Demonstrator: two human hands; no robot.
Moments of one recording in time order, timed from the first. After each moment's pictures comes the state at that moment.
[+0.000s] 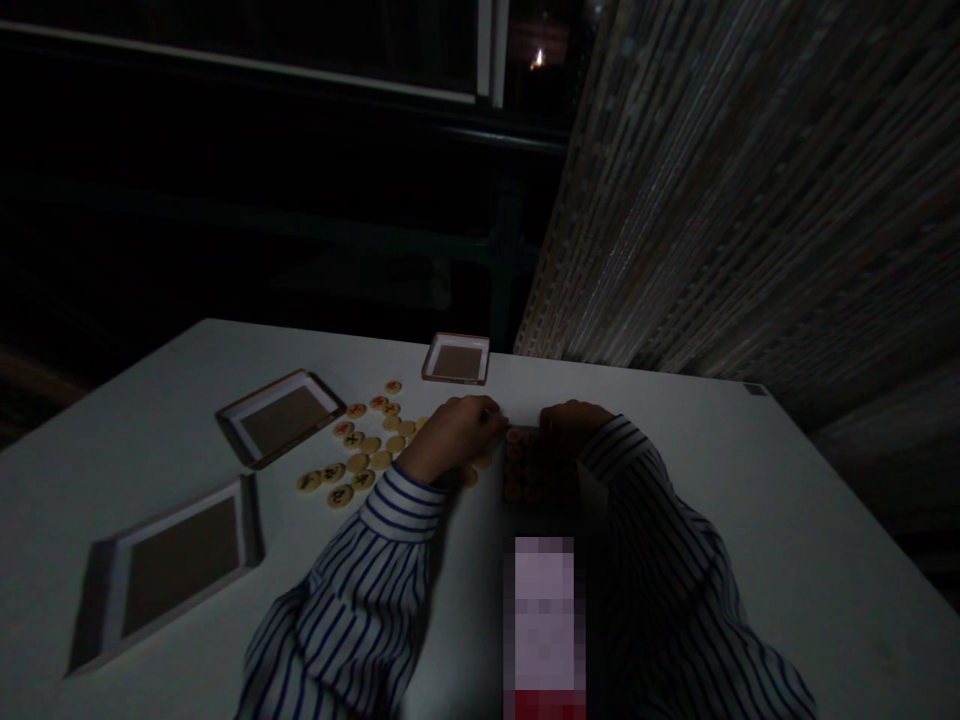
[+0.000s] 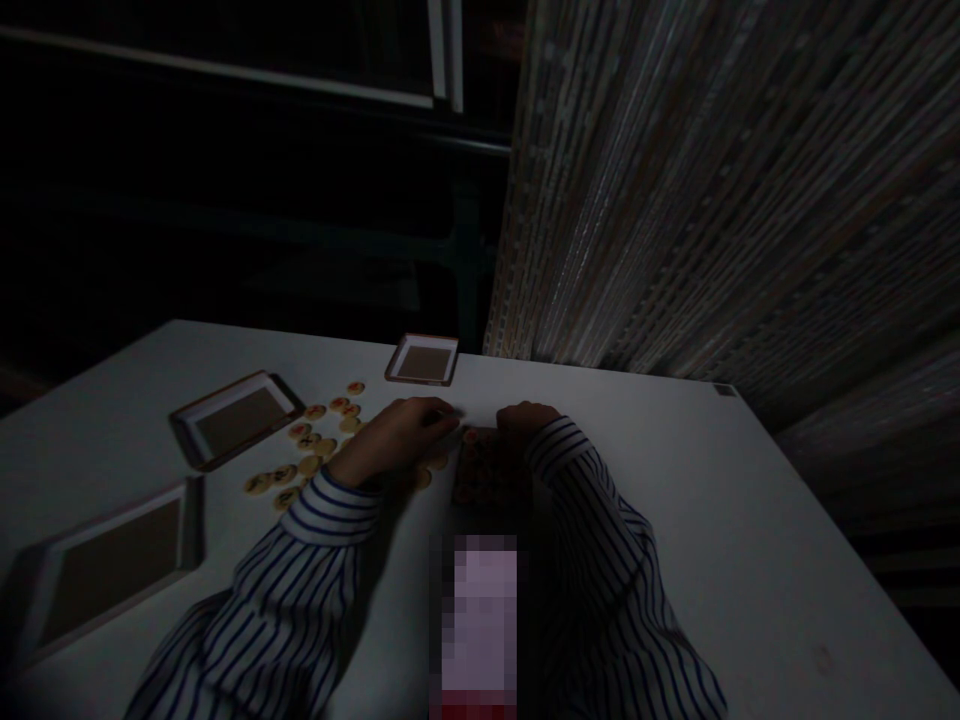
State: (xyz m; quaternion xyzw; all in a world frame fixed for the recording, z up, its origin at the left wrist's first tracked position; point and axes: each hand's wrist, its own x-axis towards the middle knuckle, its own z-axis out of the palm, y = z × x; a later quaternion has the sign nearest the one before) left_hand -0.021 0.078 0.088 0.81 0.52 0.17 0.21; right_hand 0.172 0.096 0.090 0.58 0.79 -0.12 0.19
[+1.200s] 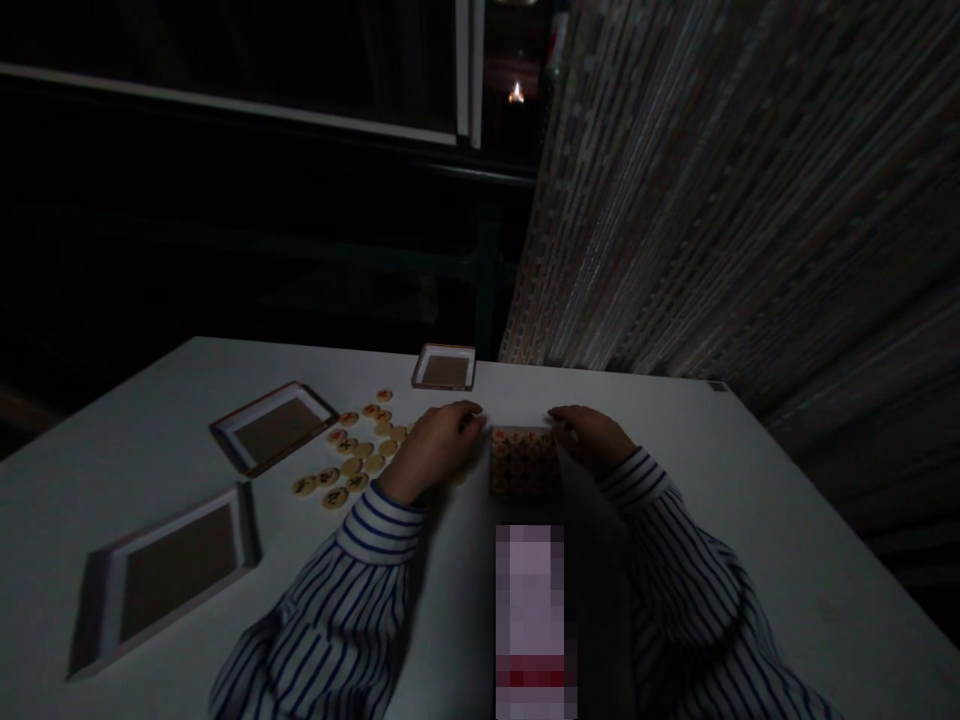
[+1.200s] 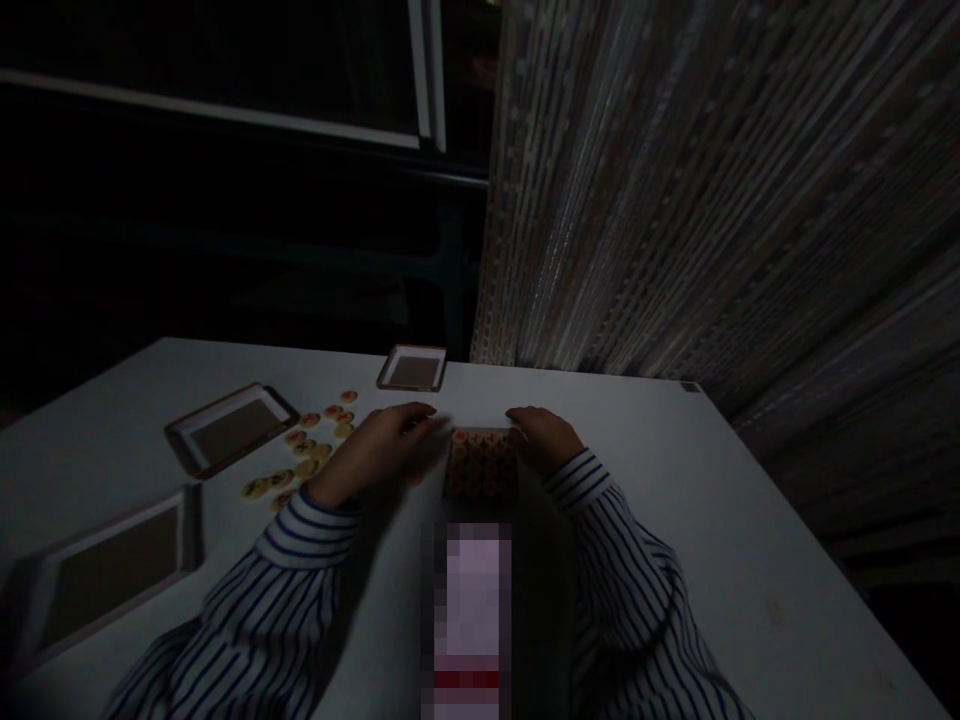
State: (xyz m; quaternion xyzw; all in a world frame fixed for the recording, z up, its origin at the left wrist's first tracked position) left_hand -0.025 0.052 0.096 0.80 0.52 0.23 0.18; right_hand 0.212 0.049 0.077 0.59 0.81 -0.05 -0.08
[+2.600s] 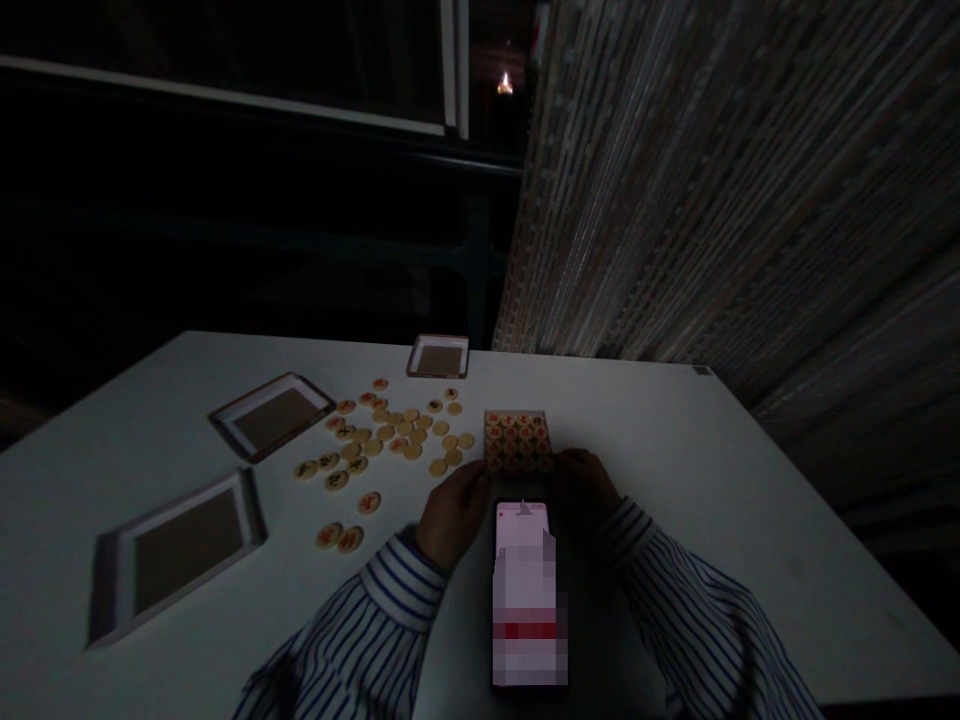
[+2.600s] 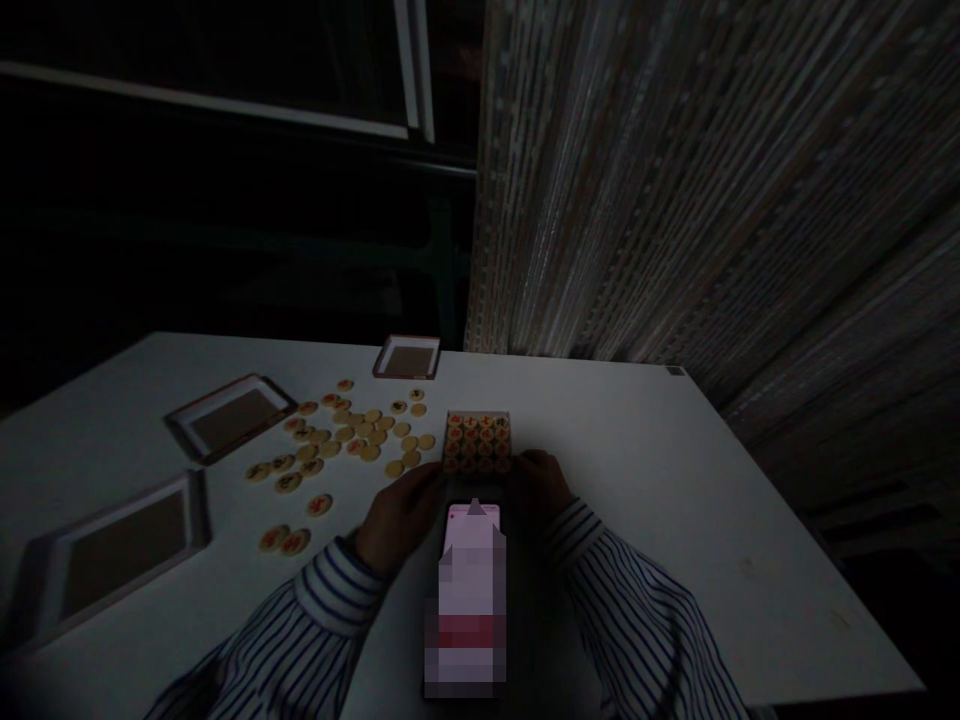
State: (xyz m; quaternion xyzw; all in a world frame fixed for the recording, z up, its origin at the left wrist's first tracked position) left_hand -0.010 -0.021 -0.003 0.74 0.51 0.33 0.27; right_hand 0.216 -0.016 -0.011 0.55 0.80 -0.02 -0.25
